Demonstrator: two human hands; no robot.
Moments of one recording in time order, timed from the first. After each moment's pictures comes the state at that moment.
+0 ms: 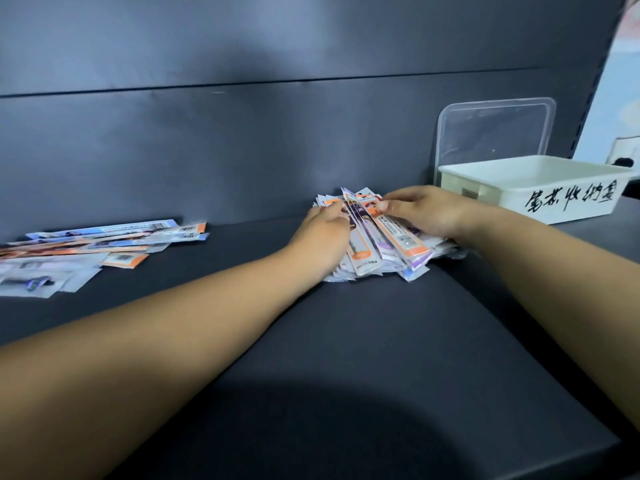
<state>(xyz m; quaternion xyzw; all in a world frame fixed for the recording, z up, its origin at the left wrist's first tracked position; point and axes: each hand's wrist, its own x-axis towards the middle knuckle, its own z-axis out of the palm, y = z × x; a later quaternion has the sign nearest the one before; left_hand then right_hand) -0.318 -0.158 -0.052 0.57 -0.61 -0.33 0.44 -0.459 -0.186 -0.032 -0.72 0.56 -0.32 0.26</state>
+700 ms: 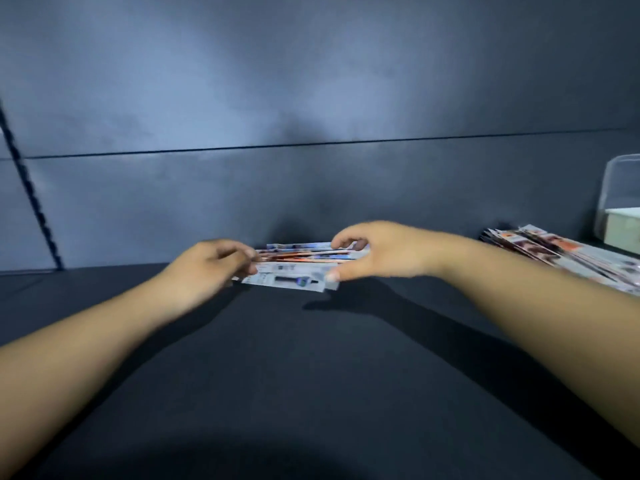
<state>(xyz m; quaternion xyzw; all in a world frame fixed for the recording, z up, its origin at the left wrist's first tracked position) 0.028 -0.038 -0.032 0.64 -0.61 -0.19 0.44 -0.195 -0.092 -0.003 -0.89 0.41 -0.14 0.16</state>
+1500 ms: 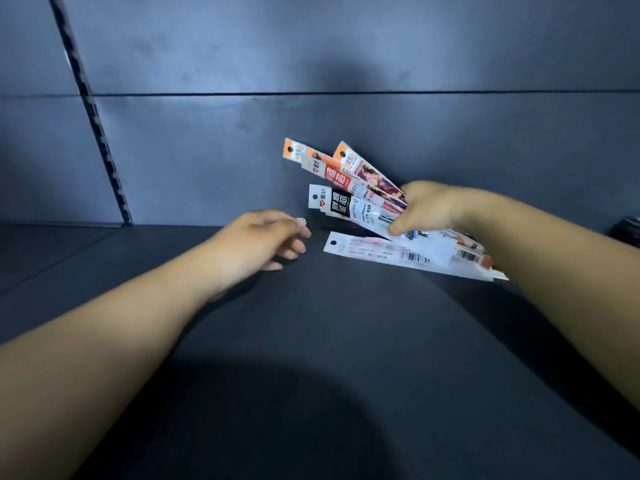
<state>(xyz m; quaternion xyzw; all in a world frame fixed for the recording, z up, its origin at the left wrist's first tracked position) 0.114 -0.043 -0.040 0.63 -0.55 -0.30 0.46 -0.067 -0.167 -0.009 -0.85 0.50 -0.09 0.11</state>
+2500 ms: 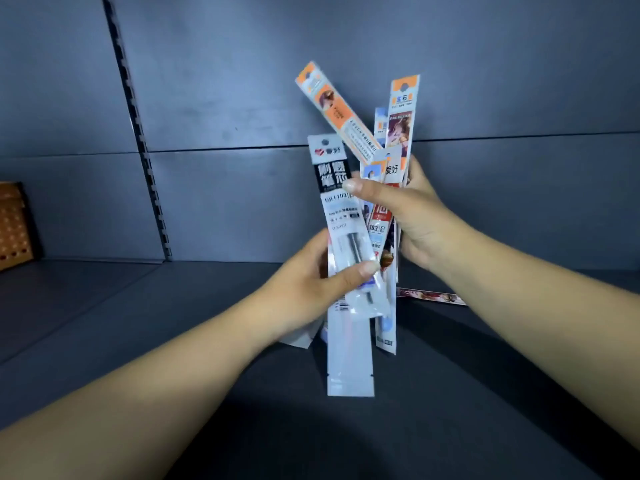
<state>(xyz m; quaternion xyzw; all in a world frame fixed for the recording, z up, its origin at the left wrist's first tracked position) 0.096 -0.035 -0.040 0.44 -0.68 -0.28 0.51 -0.020 -0.111 0.012 -0.63 0.12 -0.53 0.56</state>
